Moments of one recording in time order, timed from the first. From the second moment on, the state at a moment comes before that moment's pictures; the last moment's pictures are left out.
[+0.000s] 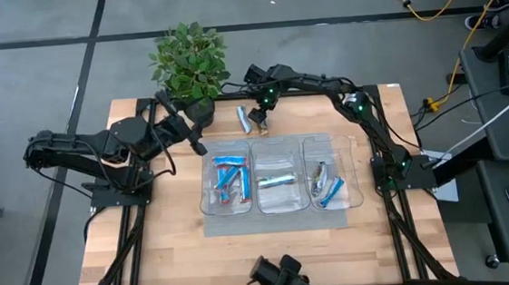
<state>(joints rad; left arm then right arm) -0.12 0.97 1.05 -0.05 -0.82 0.63 -0.59 2.42 2.07 -0.97 -0.20 0.03</state>
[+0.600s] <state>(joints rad) -0.12 0.97 1.05 -0.05 -0.82 0.63 -0.59 2.42 2.05 -0.94 -0.29 0.04</state>
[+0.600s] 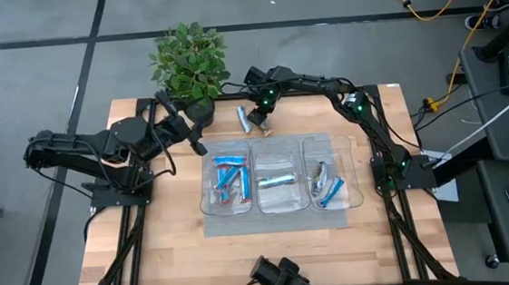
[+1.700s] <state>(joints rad) -0.12 0.97 1.05 -0.06 -0.82 0.62 -0.59 2.42 2.36 -1.26 -0.18 -0.09</state>
